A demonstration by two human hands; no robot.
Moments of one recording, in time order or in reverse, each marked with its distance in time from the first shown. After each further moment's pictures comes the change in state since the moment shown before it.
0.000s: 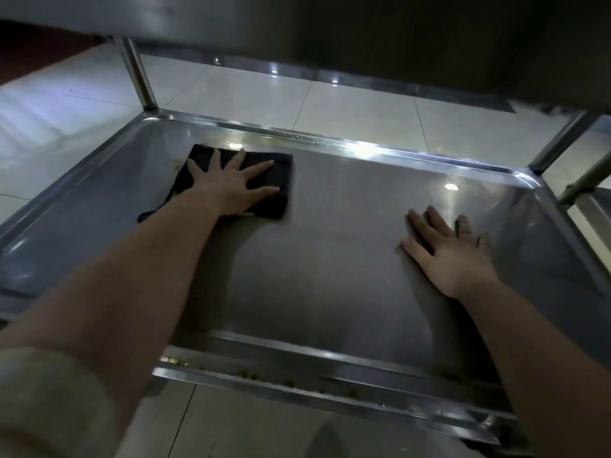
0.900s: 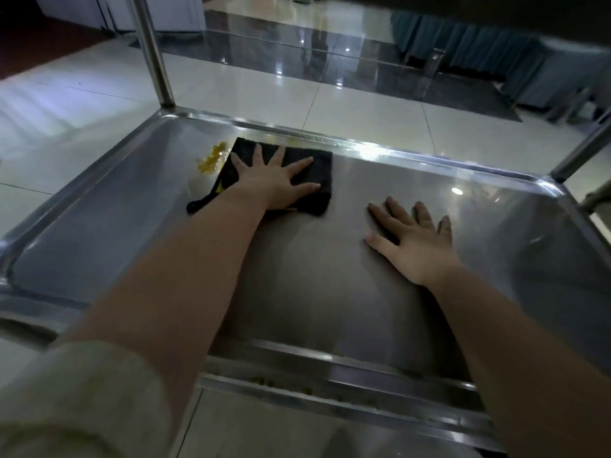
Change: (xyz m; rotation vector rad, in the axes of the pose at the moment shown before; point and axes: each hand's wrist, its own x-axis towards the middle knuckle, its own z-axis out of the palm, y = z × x) left_hand 0.007 0.025 -0.002 0.003 0.008 0.058; right_hand 0.009 -0.087 -0.004 0.000 -0.026 -0.182
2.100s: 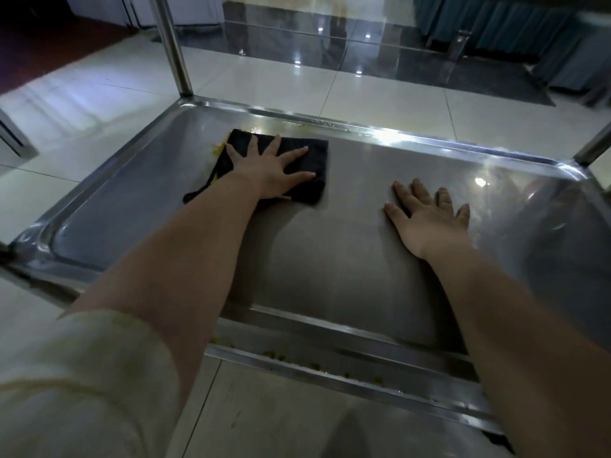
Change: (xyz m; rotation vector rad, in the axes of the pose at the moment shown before) left_hand -0.026 -0.014 0.000 0.002 -0.027 -0.058; right_hand 0.008 0.002 0.002 0.102 0.043 0.171
